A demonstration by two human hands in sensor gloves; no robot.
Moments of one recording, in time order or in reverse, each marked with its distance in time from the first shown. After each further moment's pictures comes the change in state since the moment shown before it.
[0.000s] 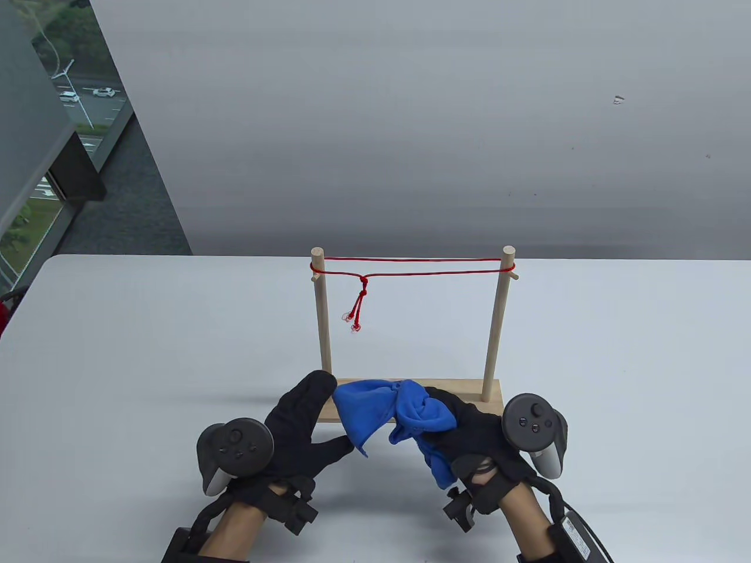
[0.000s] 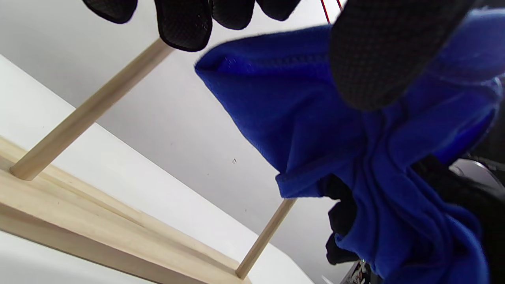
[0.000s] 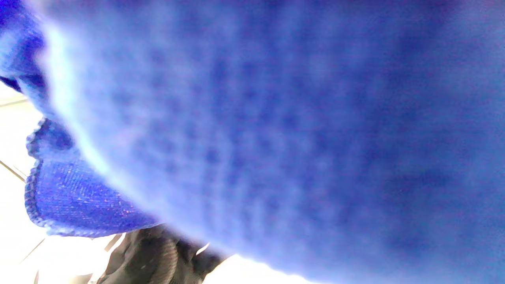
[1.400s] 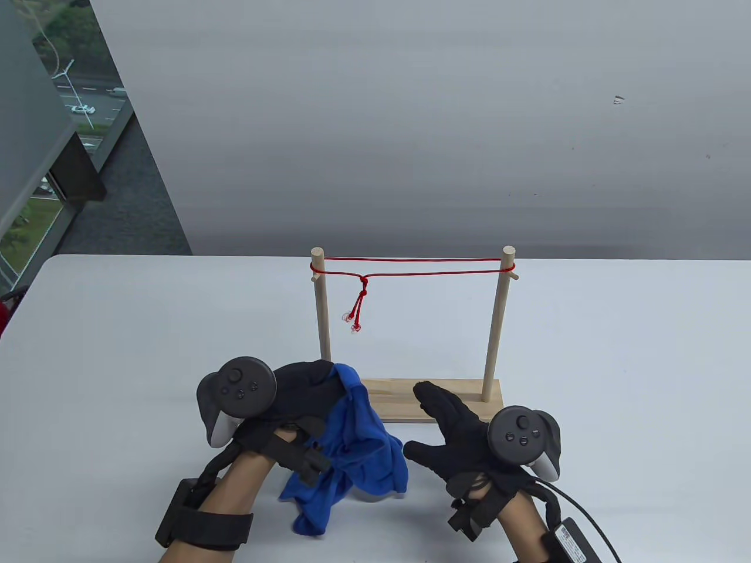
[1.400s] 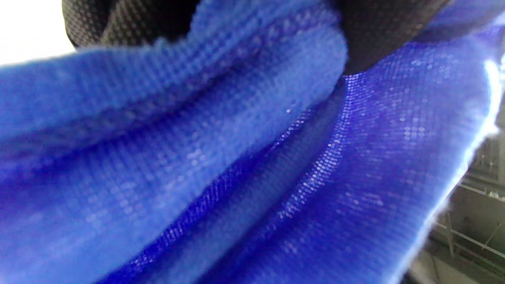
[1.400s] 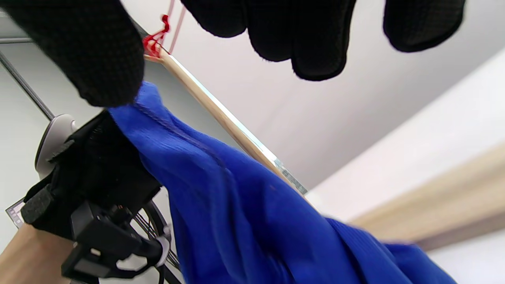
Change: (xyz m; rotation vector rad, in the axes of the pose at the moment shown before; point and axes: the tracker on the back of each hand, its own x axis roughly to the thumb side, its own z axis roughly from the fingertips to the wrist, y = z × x) left_hand 0.037 0.048 -0.057 0.074 0.092 0.074; right_hand 0.027 0.004 -0.001 0.052 -0.153 0.263
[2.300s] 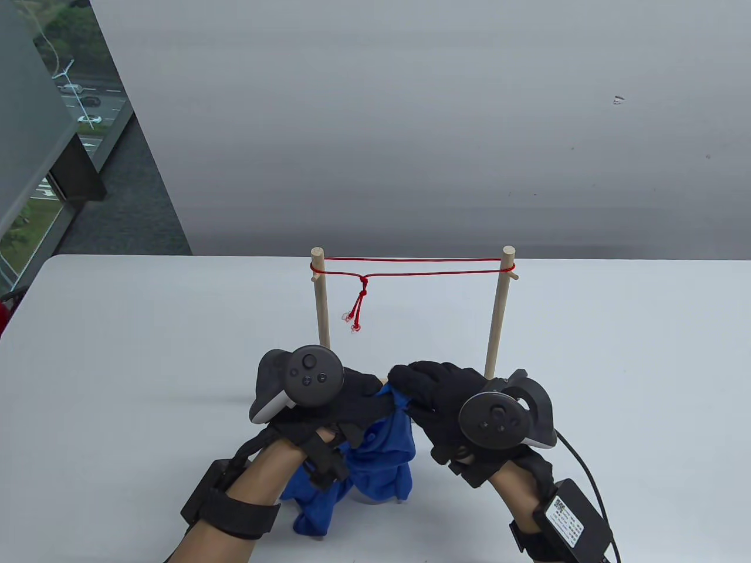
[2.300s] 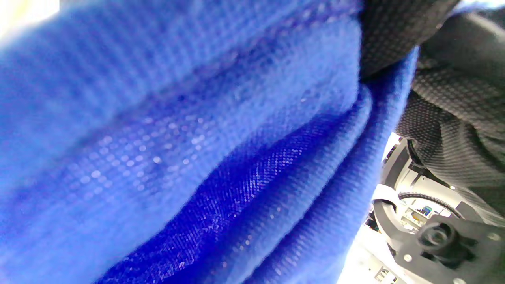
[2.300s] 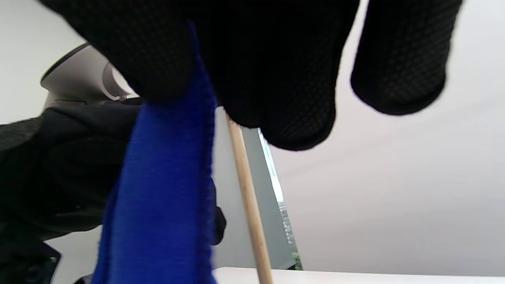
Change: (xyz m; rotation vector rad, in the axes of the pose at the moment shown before) left_hand 0.040 -0.032 -0.024 -0.295 -0.073 -0.178; right_hand 0.067 -0.033 -0.037 -0.089 -0.232 0.473
